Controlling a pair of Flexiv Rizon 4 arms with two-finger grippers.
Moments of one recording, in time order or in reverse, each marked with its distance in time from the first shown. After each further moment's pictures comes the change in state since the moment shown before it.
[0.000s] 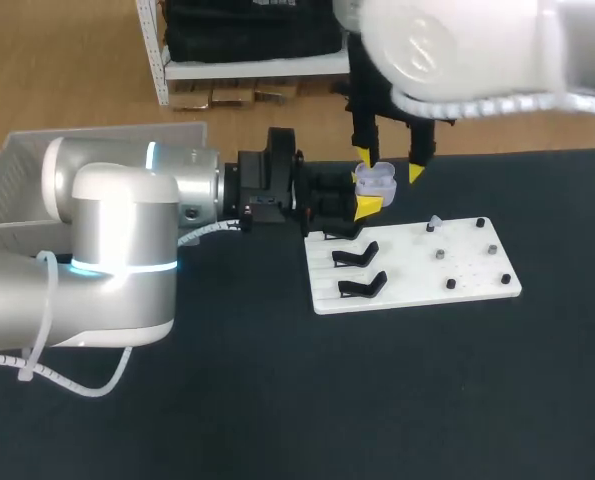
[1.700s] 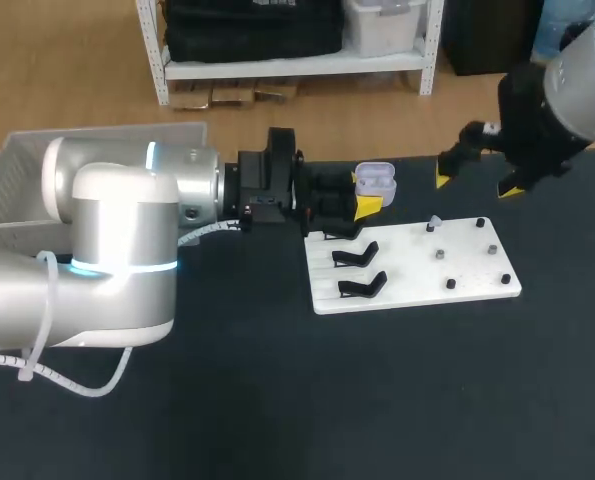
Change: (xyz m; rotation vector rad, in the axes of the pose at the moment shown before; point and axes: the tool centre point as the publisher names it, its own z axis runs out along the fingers) left arm 0.000 0.000 0.000 0.000 0.000 0.000; right arm -0.087 -0.066 0.094 -0.496 -0.174 -0.543
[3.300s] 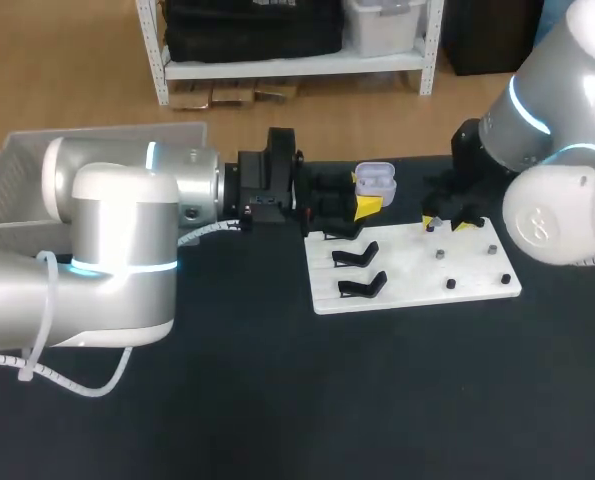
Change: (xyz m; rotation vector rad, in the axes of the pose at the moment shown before) left arm 0.000 0.000 0.000 0.000 0.000 0.000; right arm -0.007 -0.034 0.132 0.046 0.152 0.081
